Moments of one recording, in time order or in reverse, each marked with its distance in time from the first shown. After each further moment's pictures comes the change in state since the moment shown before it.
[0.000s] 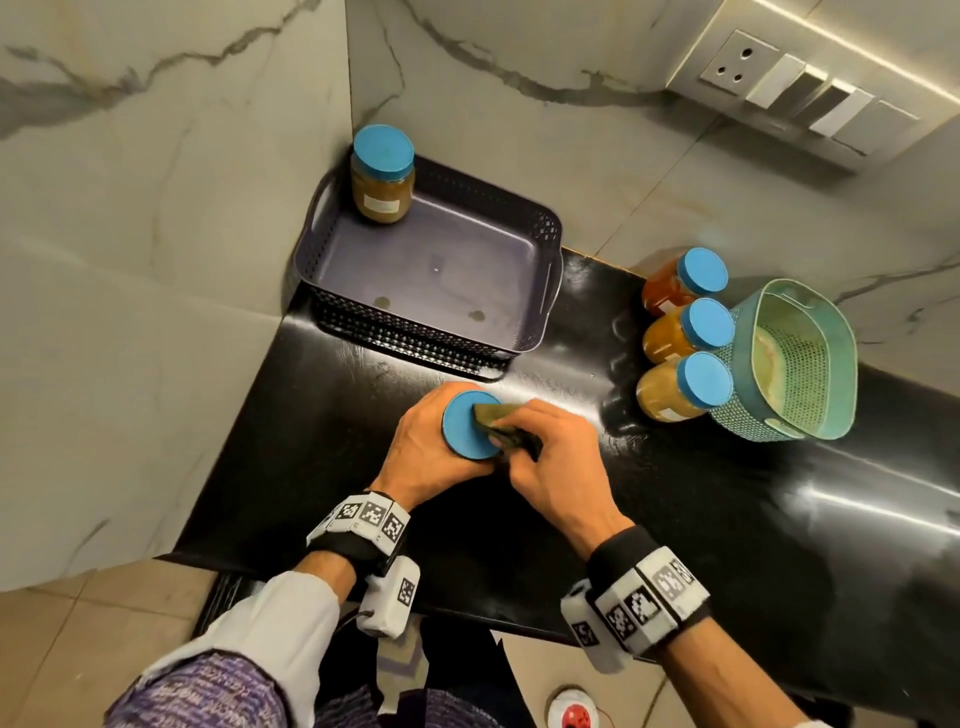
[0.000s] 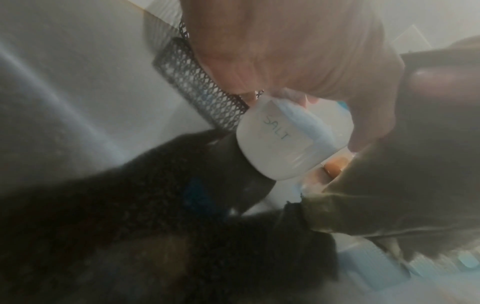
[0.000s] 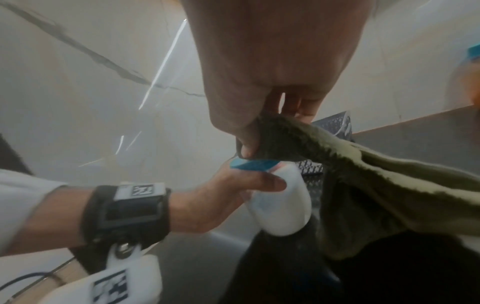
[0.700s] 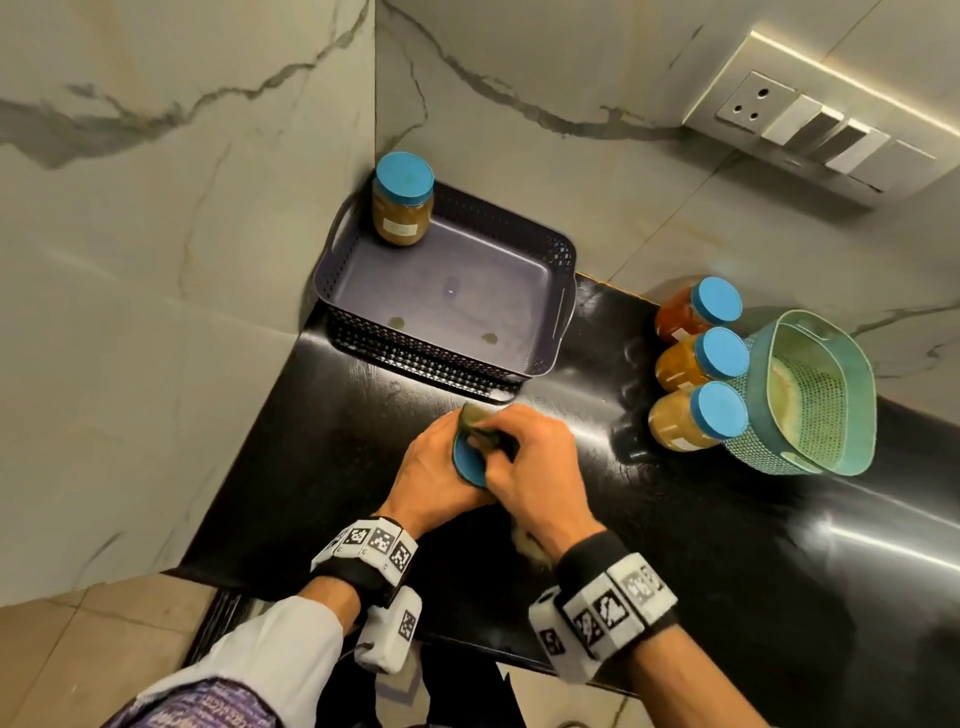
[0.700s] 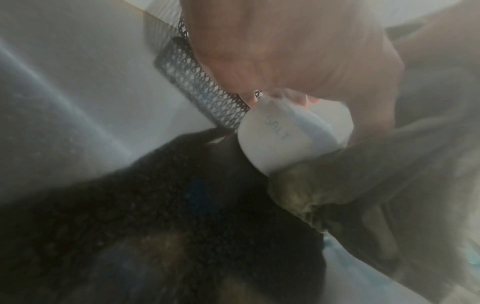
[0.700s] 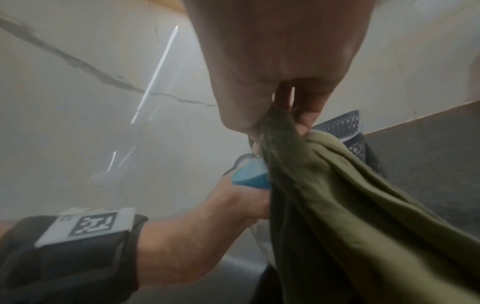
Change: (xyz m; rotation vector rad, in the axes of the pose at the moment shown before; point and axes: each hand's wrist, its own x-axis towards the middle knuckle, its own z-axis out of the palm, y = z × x) left_hand -0.005 0.005 0.002 0.007 0.024 -0.097; right_hand 0.026 -0.031 0.019 0.038 0.021 0.027
